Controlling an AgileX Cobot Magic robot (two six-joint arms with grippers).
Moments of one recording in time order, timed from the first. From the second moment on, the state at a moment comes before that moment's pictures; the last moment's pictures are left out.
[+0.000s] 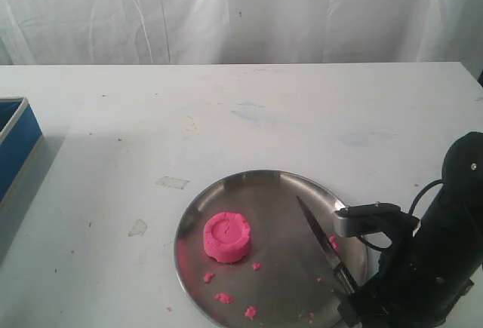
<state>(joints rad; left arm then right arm) 0.16 0.00 0.02 -0.03 0.36 0.20 0.33 1.58 -0.63 0.43 0.85 -0.39</state>
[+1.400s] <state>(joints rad) 0.16 0.00 0.02 -0.03 0.36 0.20 0.33 1.63 -0.70 0.43 0.86 -0.41</state>
